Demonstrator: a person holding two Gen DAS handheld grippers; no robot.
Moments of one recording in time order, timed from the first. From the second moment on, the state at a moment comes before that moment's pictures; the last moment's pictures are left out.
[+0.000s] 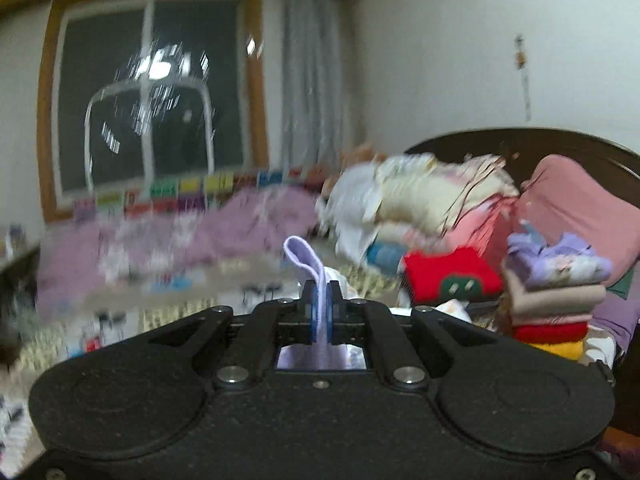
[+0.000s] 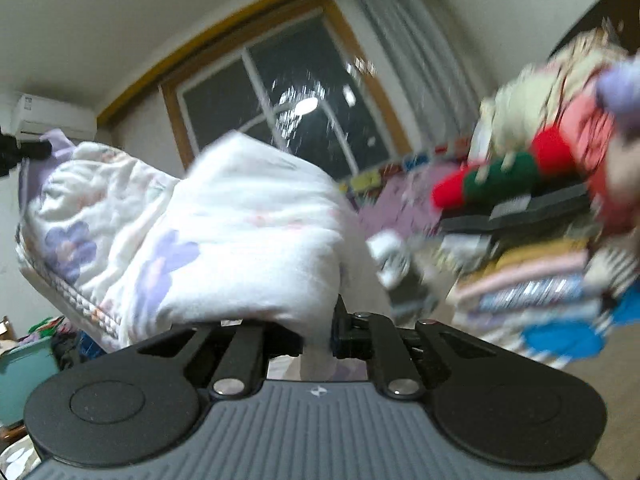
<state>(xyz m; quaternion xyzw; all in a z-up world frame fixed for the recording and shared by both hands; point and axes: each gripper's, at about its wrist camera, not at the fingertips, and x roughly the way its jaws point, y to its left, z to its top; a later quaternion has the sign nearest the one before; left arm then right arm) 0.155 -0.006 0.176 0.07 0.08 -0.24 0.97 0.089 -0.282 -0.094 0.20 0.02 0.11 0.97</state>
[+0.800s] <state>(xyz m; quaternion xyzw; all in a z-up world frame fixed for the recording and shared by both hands) 0.155 0.043 0.106 -0.05 0.09 -0.22 0.97 0.099 -0.298 -0.038 -0.01 0.02 0.03 1.00</state>
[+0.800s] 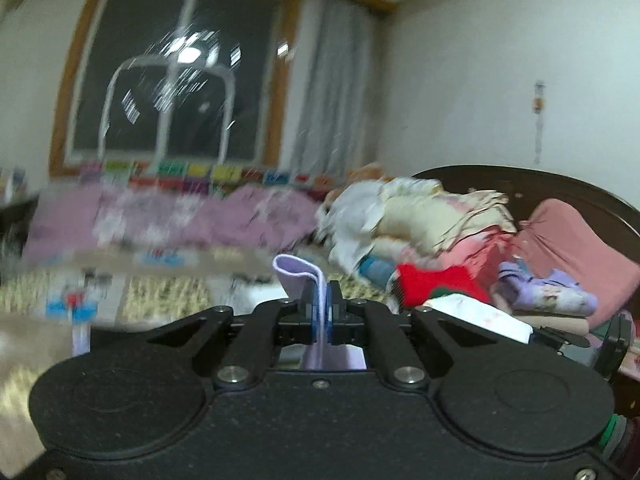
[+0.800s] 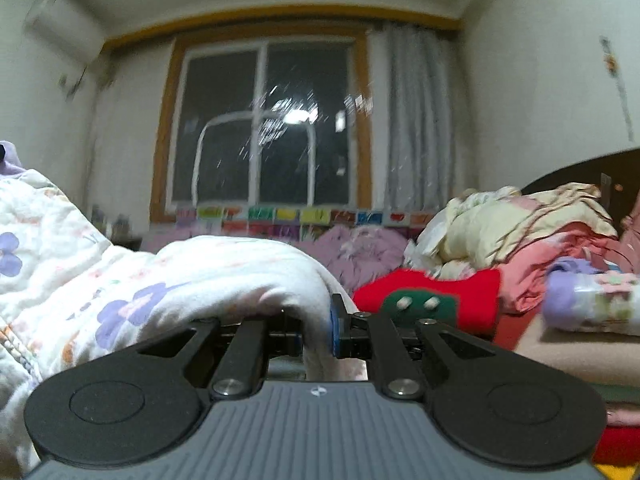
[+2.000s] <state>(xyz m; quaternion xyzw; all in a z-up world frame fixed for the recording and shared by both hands) 0.283 0.220 -0.113 -0.25 0.25 -0.05 0.93 0.259 -0.081 -0.151 -0.34 0.17 0.06 0.92</state>
